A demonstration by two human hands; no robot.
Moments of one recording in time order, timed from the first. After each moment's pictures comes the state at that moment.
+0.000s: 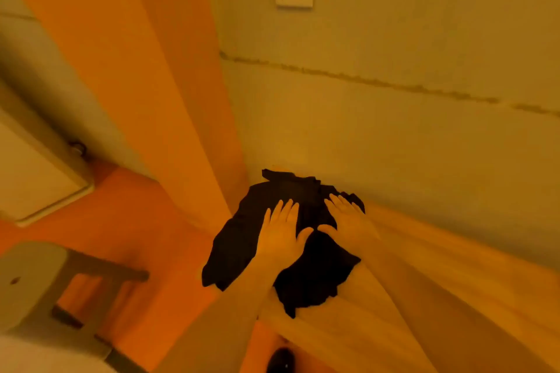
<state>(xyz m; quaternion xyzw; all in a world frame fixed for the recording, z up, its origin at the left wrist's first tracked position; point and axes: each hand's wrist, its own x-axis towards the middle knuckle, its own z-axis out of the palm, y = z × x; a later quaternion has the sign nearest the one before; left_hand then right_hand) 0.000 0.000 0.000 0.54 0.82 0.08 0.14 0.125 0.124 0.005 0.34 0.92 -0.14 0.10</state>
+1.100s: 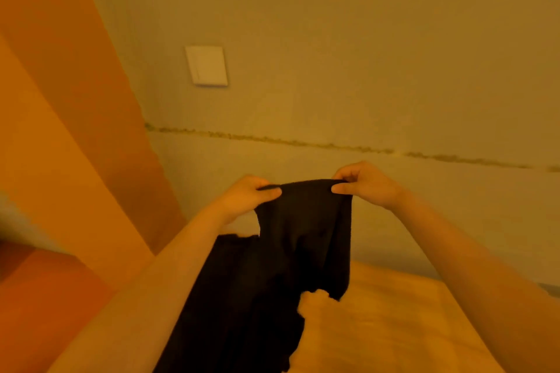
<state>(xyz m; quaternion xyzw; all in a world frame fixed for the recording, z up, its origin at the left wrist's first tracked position) -0.015 0.133 0.194 0.50 0.66 0.34 0.44 0.209 0.248 0.205 0.35 0.81 -0.45 -0.14</state>
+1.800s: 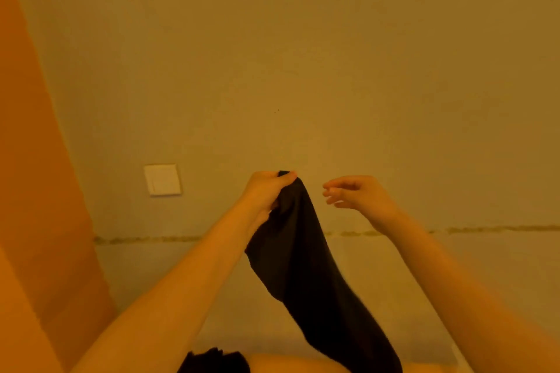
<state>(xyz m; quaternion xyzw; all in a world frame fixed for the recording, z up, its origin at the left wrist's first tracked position) 0.106 0.202 0.348 0.43 0.53 0.58 0.44 0.290 0.239 0.329 0.39 0.71 -0.39 -0.43</state>
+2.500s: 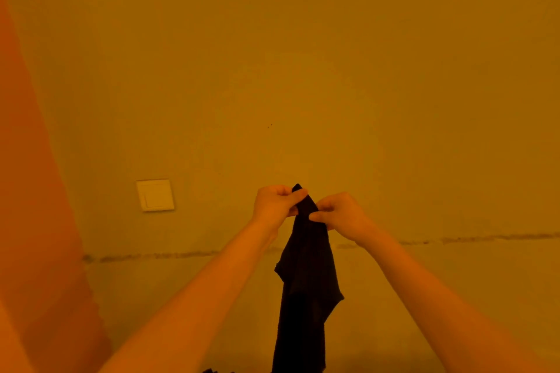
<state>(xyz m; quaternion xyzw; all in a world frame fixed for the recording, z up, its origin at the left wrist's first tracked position) 0.129 0.213 0.339 0.49 0.51 0.60 0.37 0.265 0.233 0.330 0.44 0.76 -0.32 -0.36</state>
